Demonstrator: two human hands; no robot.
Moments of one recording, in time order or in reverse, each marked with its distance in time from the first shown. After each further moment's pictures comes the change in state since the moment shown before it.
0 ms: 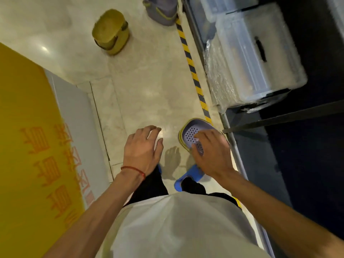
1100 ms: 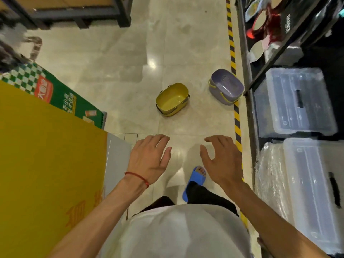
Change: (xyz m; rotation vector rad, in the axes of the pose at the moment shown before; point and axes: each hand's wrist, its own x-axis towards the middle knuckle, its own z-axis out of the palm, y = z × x) left_hand 0.353 -0.255 -0.160 0.111 0.045 -0.264; right_hand 0.507 -0.154 0.002 0.198 0.064 -0.167
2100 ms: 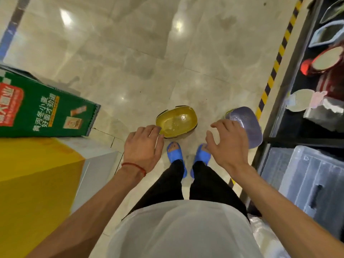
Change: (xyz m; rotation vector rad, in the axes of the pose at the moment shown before) left_hand 0.410 -0.123 0.049 -0.063 -0.012 -0.426; right_hand 0.513 0.048 0.105 -0.184 -0.315 -0.269
